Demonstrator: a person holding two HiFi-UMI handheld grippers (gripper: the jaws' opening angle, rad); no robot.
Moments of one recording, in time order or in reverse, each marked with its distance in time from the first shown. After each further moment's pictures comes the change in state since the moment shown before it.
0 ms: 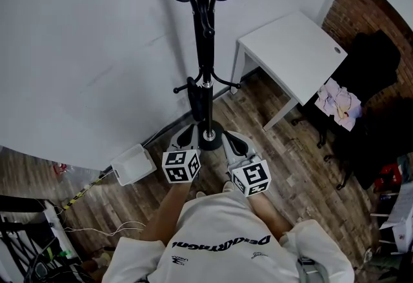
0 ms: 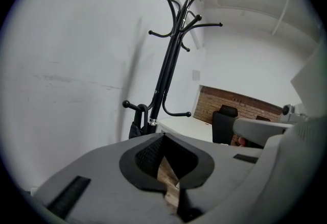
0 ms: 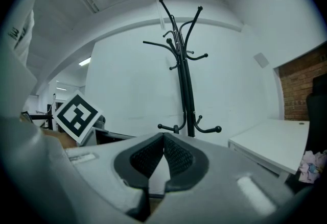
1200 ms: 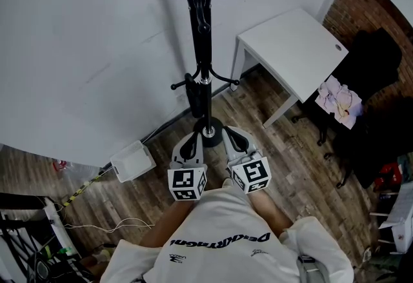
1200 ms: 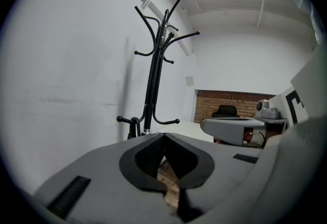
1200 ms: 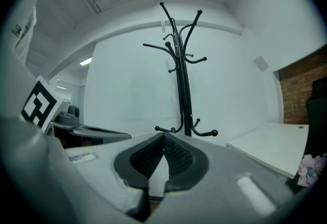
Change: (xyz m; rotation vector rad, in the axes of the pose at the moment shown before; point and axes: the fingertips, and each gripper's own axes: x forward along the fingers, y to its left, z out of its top) left arm -0.039 -0.043 0.007 0.129 -0.125 0.020; right arm -0.003 -0.009 0.004 -0.020 -0.026 -0.006
